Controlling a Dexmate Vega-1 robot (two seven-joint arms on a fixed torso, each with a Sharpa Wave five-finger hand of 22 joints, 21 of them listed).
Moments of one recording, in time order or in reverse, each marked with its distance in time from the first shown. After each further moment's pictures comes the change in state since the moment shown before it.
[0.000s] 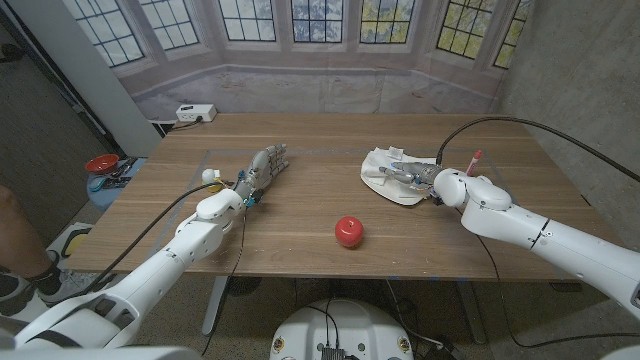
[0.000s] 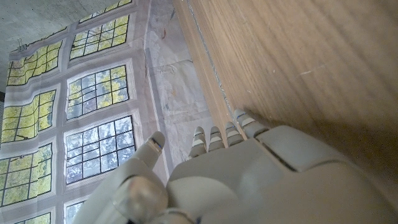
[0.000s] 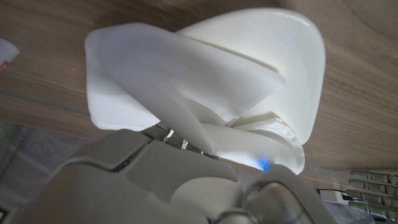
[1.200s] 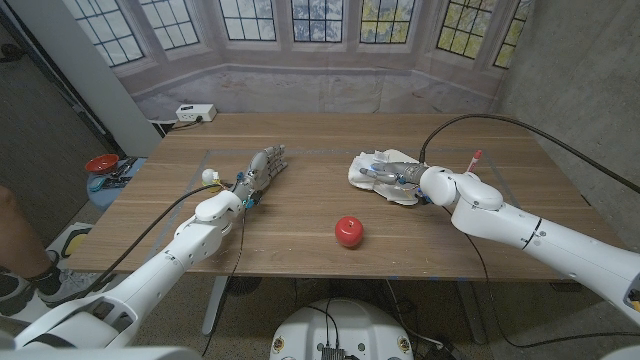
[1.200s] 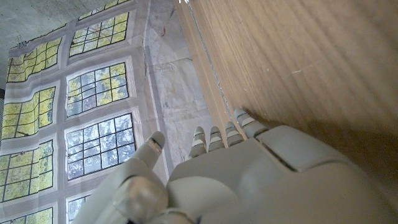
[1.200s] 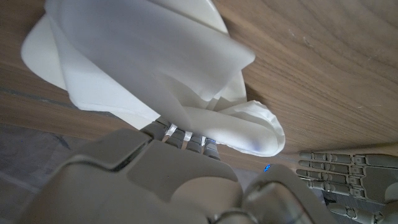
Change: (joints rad) left arm 0.016 0.003 -0.007 -0.004 -0.007 -0.010 0.004; left_hand 0.000 0.000 0.000 0.000 0.000 0.000 0.000 0.000 0.000 0.000 0.000 0.000 0.000 0.000 0.000 0.000 0.000 0.006 0.006 0.000 0.000; right arm 0.014 0.026 -0.018 -0.081 -0.020 0.042 0.063; right_hand 0.000 0.000 0.000 0.000 0.009 0.000 0.000 0.000 0.000 -0.004 0.004 0.000 0.000 0.004 0.004 0.000 0.000 0.009 0.009 0.004 0.002
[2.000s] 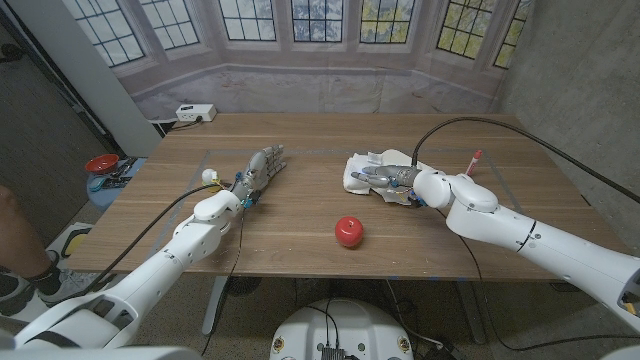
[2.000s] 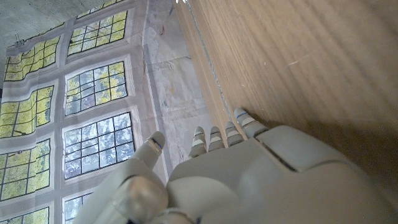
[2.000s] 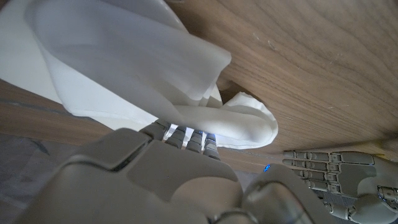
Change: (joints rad) left arm -0.013 -0.001 -0.002 0.022 -0.002 -0.002 -0.012; left_hand 0.000 0.000 0.000 0.000 0.000 0.000 0.000 0.000 0.000 0.000 0.000 0.000 0.000 0.000 0.000 0.000 0.000 0.000 0.000 0.000 0.000; right arm -0.007 0.021 -0.008 -0.010 0.000 0.010 0.020; right_hand 0.000 0.000 -0.003 -0.003 0.004 0.002 0.002 0.000 0.000 0.005 0.005 0.000 0.000 0.000 0.000 0.000 0.000 0.000 0.000 0.000 -0.001
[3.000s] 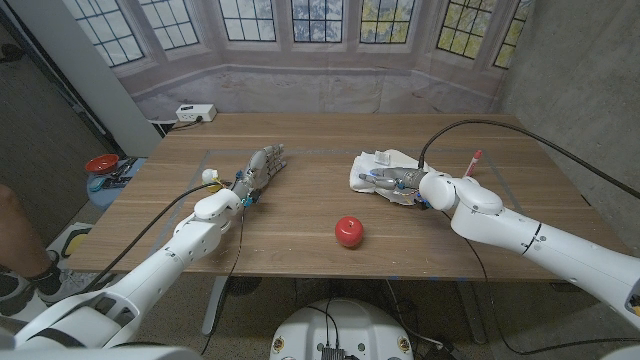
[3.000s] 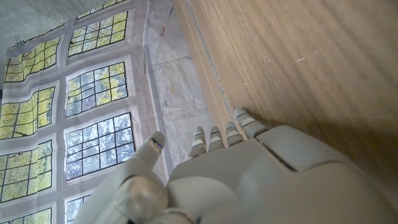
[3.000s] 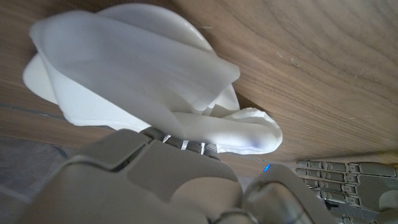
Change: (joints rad) left arm -0.011 -0.004 0.003 0.007 0.005 0.003 -0.003; left_hand 0.000 0.000 0.000 0.000 0.000 0.000 0.000 0.000 0.000 0.000 0.000 0.000 0.000 0.000 0.000 0.000 0.000 0.000 0.000 0.000 0.000; right arm -0.016 -0.028 0.010 0.008 0.007 -0.030 -0.010; right_hand 0.000 0.000 0.000 0.000 0.007 0.003 0.003 0.000 0.000 0.000 0.000 -0.001 -0.001 0.000 0.000 0.000 0.000 -0.001 0.000 -0.004 -0.002
